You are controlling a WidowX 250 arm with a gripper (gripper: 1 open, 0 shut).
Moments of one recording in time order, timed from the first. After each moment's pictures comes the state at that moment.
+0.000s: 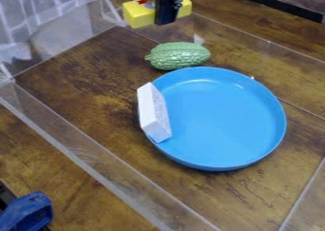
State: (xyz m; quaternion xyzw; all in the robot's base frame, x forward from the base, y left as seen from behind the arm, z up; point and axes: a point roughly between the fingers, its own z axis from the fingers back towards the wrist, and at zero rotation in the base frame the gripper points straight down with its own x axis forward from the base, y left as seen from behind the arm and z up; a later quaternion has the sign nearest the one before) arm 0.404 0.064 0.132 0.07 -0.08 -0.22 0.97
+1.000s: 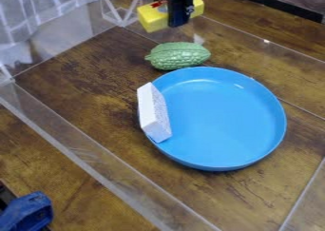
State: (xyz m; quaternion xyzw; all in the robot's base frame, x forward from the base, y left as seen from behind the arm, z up) arm 0.419 0.055 0.119 0.08 -0.13 -0.23 0.96
